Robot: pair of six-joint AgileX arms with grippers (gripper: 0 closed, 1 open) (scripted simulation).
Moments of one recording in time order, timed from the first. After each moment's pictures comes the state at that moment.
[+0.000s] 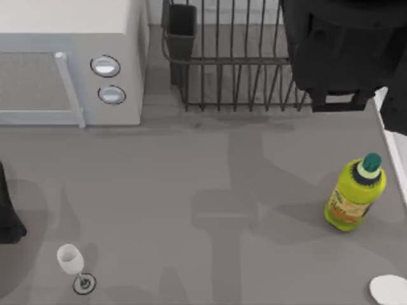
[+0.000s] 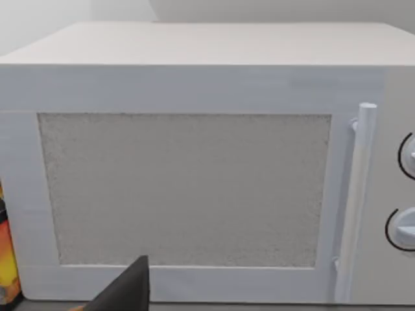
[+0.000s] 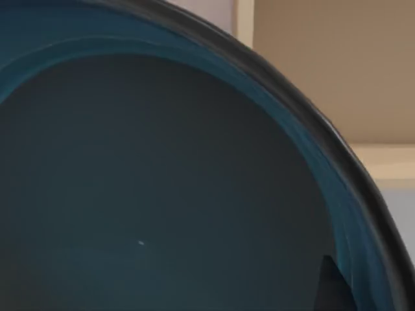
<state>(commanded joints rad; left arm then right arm) 0.00 0.00 0.00 0.00 0.00 0.00 1.04 1.45 1.44 -0.03 1.05 0.04</state>
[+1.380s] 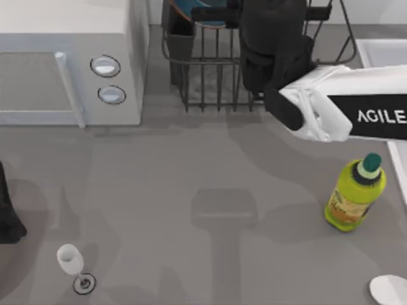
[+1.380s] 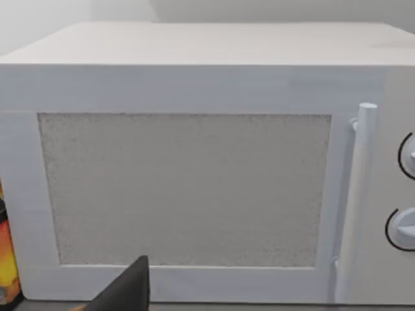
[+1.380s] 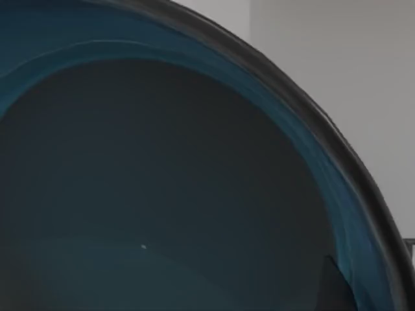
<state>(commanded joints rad) 0.00 0.00 0.00 0.00 0.00 0.00 0.63 2.04 1.33 0.70 0.67 0.02</state>
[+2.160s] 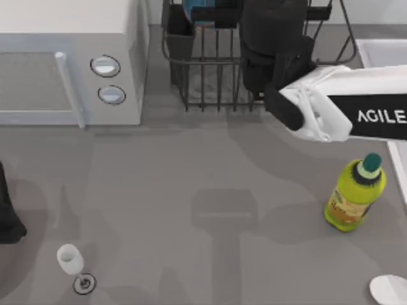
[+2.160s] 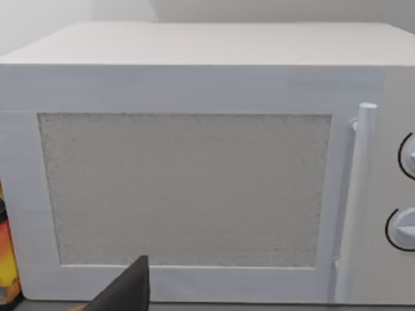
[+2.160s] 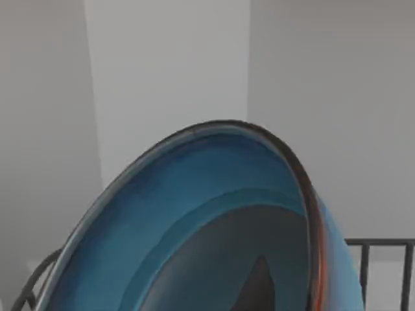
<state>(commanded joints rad) 0.00 0.00 0.00 0.00 0.00 0.00 0.63 2.04 1.33 0.70 0.67 0.02</state>
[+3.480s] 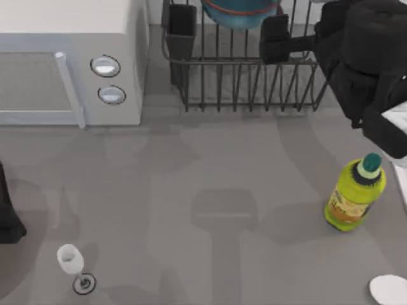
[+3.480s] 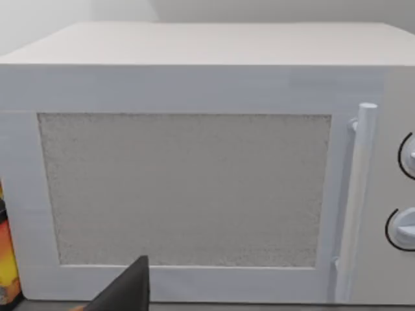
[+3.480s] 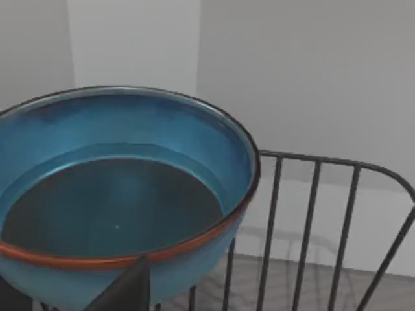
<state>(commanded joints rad) 0.00 0.00 0.00 0.00 0.00 0.00 0.50 1.67 0.95 0.58 0.41 0.01</state>
